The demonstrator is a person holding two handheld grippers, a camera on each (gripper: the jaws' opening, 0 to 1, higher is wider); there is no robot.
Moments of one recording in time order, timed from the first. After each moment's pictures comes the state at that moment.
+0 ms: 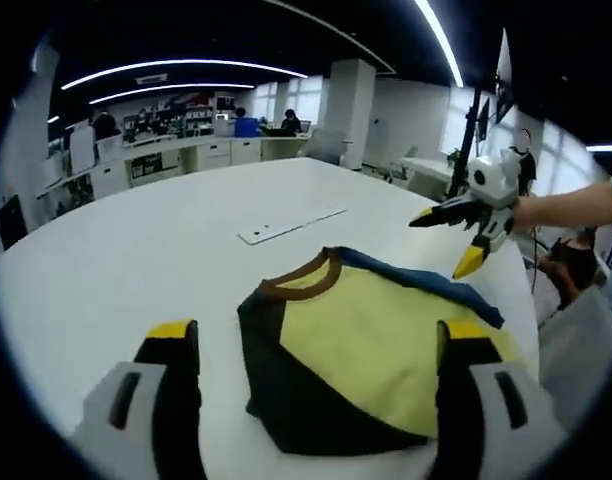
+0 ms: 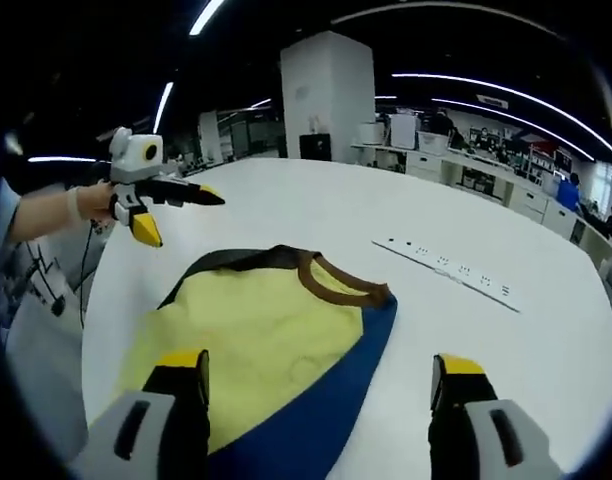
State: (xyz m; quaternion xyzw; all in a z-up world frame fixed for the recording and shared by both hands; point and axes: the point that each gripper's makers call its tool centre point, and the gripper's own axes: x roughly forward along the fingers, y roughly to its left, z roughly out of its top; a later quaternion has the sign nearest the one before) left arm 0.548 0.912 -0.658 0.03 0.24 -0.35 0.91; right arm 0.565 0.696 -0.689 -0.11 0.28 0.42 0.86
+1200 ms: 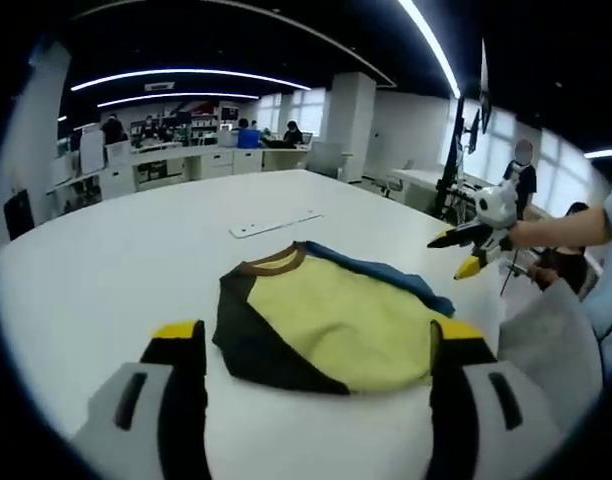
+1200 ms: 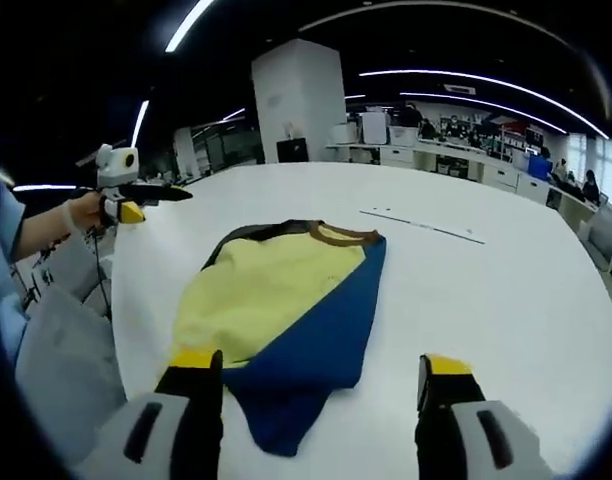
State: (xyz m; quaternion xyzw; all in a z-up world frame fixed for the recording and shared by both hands) left arm 0.450 0.917 -0.635 0.01 0.22 -0.34 0.91; right arm 0.457 0.630 -0.702 -0.05 0.29 0.38 0.88
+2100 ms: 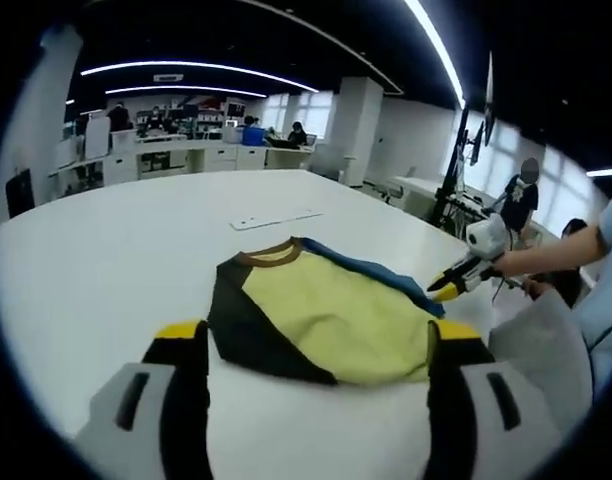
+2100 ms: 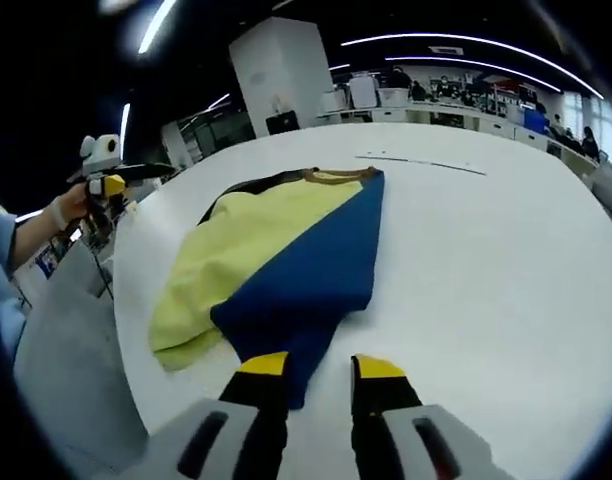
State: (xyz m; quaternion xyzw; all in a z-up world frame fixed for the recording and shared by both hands) left arm 0.435 0.925 -0.642 -0.02 0.23 -0.34 0.91; right arm 0.431 0.623 -0.768 -0.03 0.38 0.37 0.85
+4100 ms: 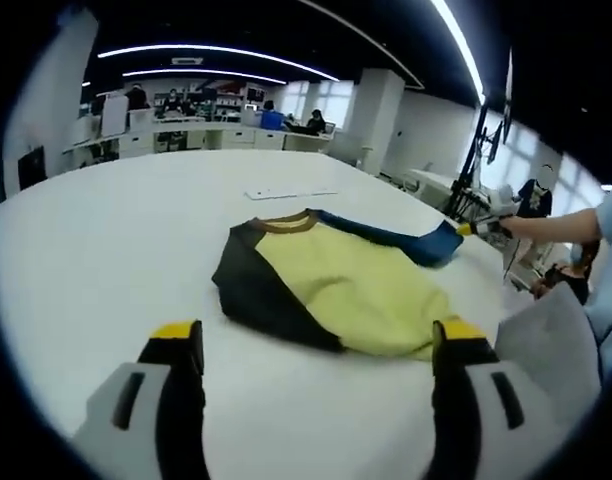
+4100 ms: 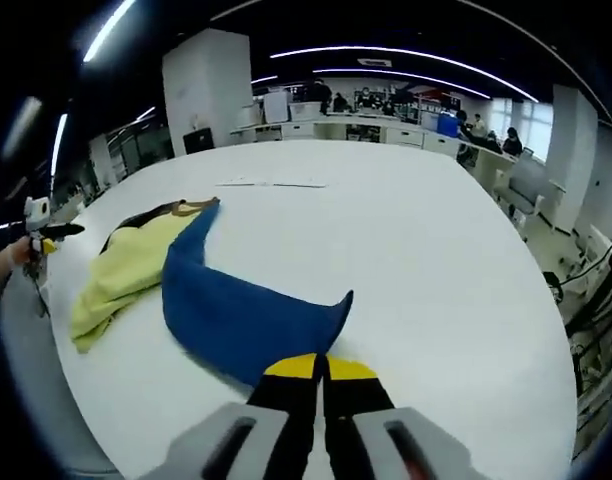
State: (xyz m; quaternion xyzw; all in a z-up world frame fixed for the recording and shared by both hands) left arm 0.418 0.935 -0.683 -0.05 0.27 -0.30 0.92; right arm 0.505 0.399 -0.727 -0.05 0.35 0.18 0.92
